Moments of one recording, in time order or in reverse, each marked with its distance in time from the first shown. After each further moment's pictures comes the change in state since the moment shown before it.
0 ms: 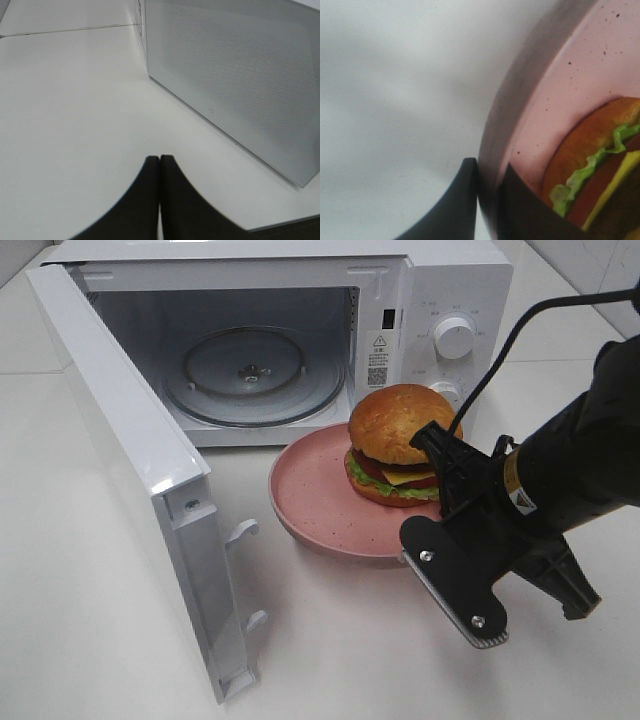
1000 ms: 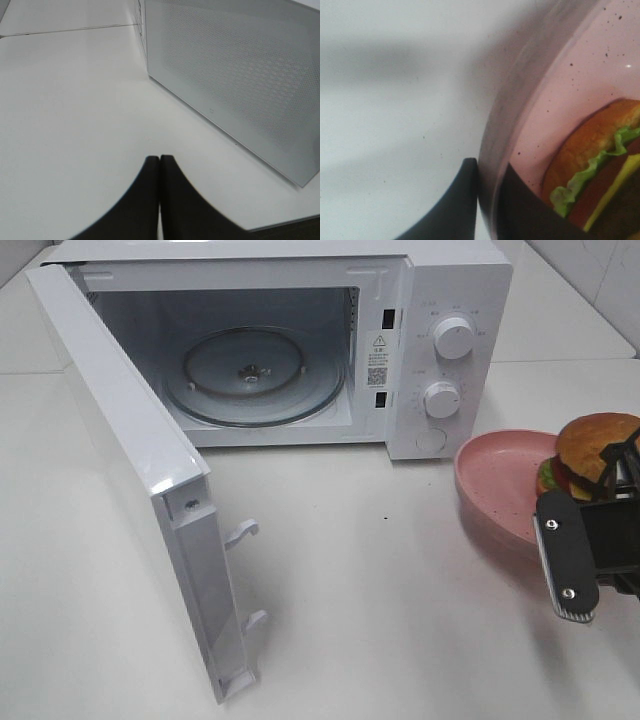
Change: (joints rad) left arm 0.000 0.000 0.000 0.000 0.000 0.000; right arm -0.318 -0.120 0.202 -0.143 0.031 0.468
